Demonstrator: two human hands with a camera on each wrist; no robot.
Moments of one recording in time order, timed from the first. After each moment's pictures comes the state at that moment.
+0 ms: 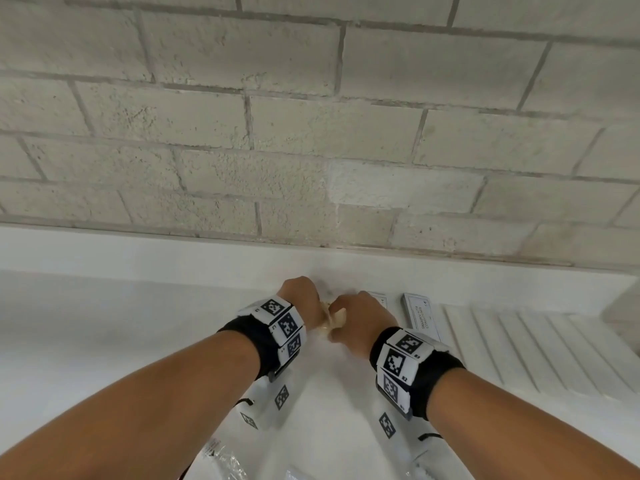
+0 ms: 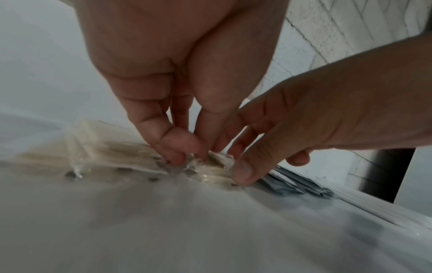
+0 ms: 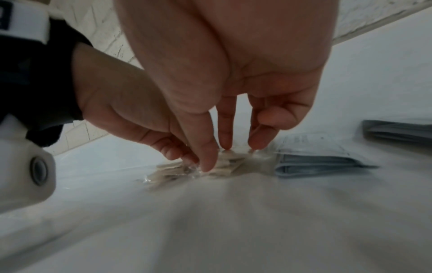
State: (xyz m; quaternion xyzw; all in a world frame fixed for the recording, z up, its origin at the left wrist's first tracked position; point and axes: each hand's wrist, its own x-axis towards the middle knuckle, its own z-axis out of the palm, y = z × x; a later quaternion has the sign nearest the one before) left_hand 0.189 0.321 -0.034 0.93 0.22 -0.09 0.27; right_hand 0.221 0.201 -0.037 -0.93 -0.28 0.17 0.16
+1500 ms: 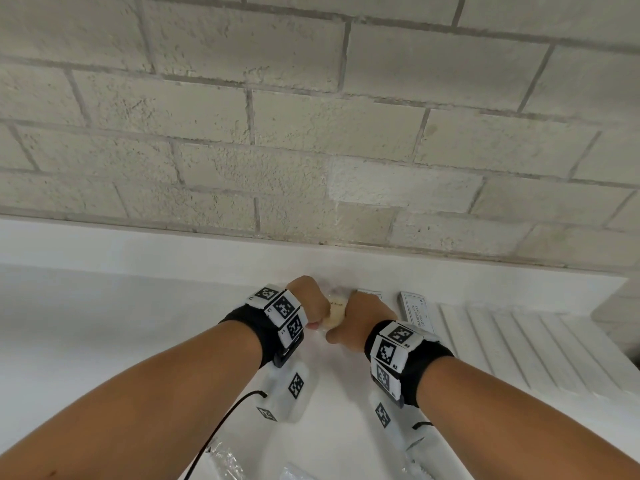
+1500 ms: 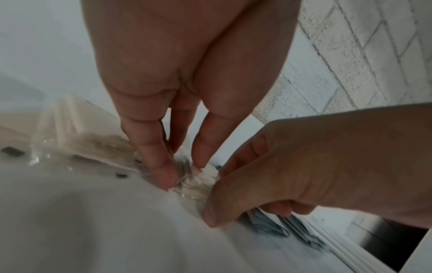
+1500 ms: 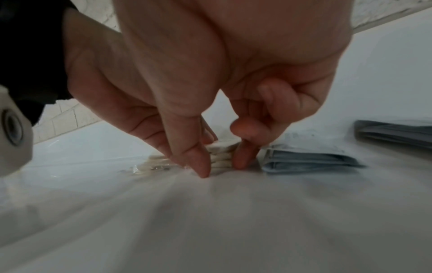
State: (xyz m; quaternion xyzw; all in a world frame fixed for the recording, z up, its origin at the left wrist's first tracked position) left_hand 0.210 0.326 -0.050 0.88 0.25 -0.14 0.37; right_hand 0.226 0.206 -0.040 -0.95 -0.19 0.21 0.13
